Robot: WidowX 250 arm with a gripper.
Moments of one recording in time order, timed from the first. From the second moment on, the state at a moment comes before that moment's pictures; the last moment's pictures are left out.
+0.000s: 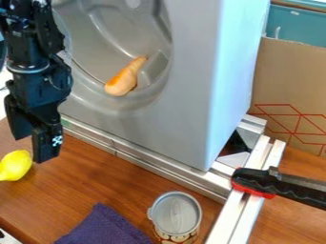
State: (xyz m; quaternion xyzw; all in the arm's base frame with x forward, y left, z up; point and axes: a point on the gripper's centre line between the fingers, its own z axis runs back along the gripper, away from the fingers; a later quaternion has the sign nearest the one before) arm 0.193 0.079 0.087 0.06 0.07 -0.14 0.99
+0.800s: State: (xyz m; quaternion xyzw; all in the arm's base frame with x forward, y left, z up) arm 0.252 0.079 0.149 -0.05 -0.05 -0.14 0.99
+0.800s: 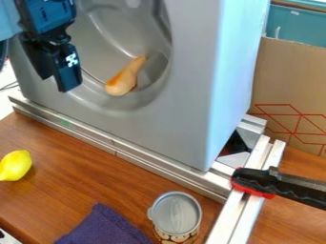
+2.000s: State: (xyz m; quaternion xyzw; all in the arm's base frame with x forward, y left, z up) arm 0.333 0.078 0.102 -0.09 -0.06 -0.12 0.99
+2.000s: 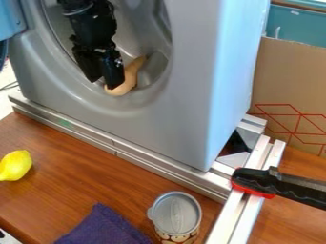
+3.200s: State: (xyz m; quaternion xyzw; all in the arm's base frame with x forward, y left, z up) arm 0.335 0.072 0.099 -0.06 -0.05 -0.10 0.99
